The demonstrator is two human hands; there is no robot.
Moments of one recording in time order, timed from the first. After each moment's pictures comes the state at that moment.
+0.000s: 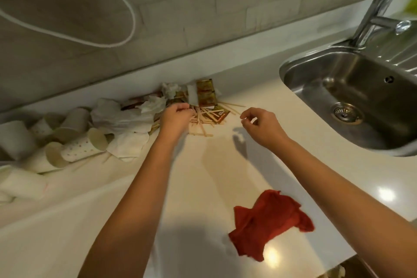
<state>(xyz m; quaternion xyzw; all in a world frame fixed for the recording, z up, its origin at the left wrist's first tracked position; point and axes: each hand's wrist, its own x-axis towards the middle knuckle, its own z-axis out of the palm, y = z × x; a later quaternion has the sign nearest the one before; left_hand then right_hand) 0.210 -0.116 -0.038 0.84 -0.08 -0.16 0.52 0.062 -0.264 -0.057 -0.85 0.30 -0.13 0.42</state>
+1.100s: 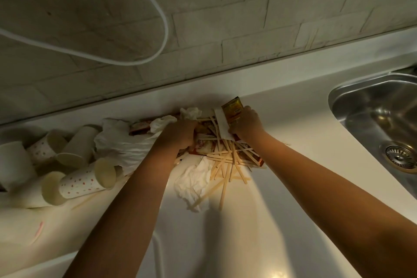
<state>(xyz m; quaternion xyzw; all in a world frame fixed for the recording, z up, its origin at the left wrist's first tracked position) 0.374 -0.117 -0.076 0.91 -0.37 -0.16 -0.02 0.289 -0.280 -0.096 -0.86 0.38 0.00 0.34</state>
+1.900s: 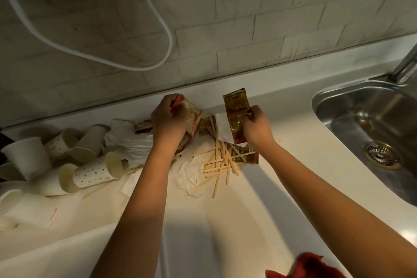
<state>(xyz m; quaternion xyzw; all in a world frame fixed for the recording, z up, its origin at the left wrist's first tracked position) 0.297 -0.093 0.005 0.84 -0.15 0.06 0.52 0.217 -0.256 -0.046 -0.77 0.30 -0.21 0.52</state>
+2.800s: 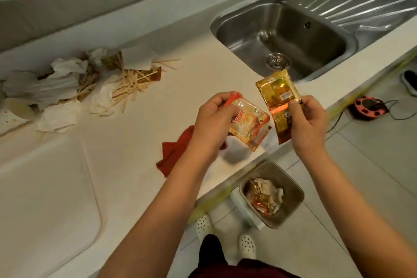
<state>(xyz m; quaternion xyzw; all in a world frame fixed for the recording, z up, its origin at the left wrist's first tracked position) -0.056 -0.153 -0.007 0.65 -0.19 -0.36 0.64 -0.175 -0.269 -0.067 -0.64 0.37 -0.46 0.50</state>
